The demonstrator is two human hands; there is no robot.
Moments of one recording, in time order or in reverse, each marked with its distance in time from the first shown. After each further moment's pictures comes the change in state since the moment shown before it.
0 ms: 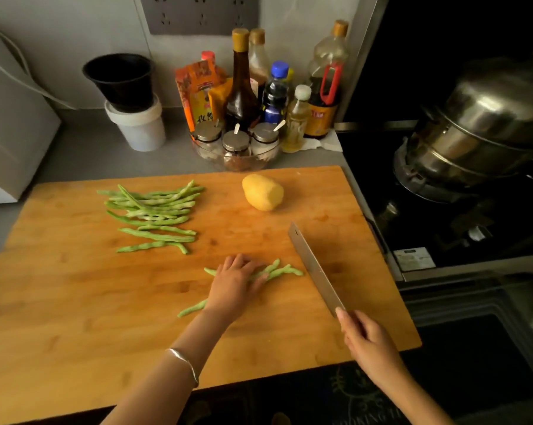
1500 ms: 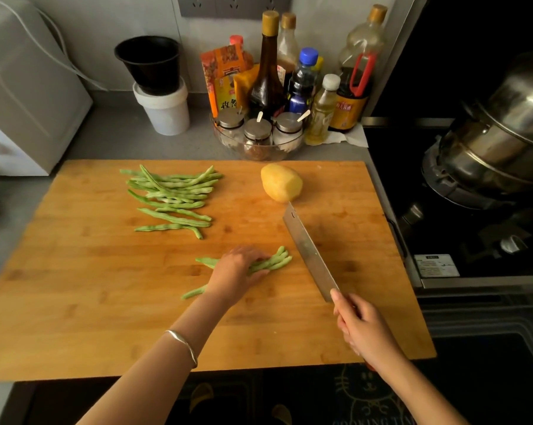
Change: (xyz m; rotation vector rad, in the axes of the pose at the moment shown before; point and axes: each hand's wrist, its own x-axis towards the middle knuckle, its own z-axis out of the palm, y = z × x) left_hand -0.005 -0.010 -0.009 -0.189 0.079 0.043; right_hand 0.013 -0.029 0.008 0.041 -0.185 -0.033
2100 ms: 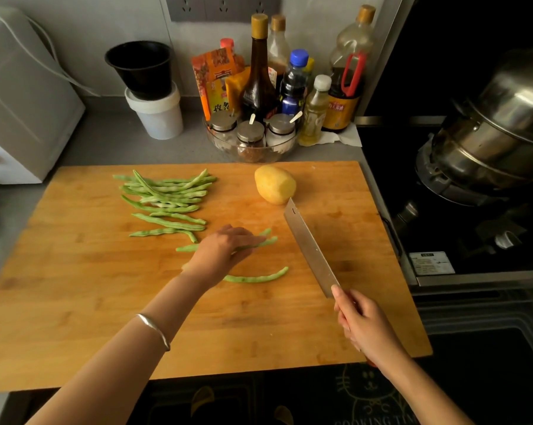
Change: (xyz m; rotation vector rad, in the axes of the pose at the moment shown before) left_hand 0.023 -0.009 -0.041 0.096 0.048 0.299; right_hand 0.002 0.000 -0.008 0.030 0.021 -0.033
